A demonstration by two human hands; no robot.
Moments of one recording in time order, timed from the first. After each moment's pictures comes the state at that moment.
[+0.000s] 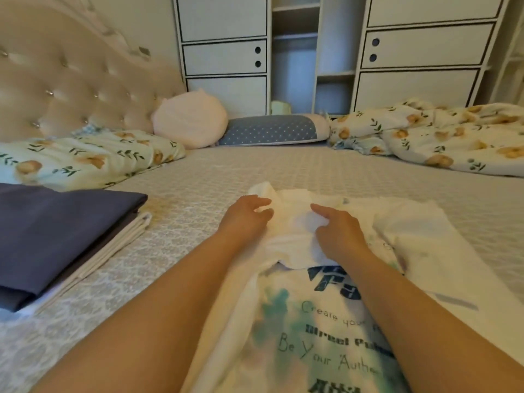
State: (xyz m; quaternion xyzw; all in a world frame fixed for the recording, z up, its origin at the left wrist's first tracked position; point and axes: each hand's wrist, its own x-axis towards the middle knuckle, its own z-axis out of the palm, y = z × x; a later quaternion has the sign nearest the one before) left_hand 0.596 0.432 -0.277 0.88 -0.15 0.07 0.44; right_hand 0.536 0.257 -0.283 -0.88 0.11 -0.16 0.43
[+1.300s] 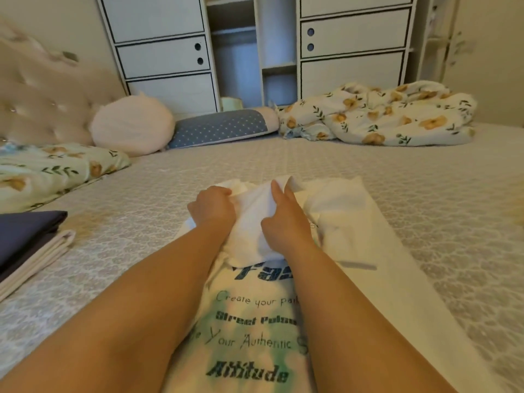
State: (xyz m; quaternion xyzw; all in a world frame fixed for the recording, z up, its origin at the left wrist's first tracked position) left_hand 0.618 0.335 -0.284 0.95 -0.03 0.22 0.23; right_hand 0.494 0.233 -0.274 -0.90 0.09 -0.17 0.40
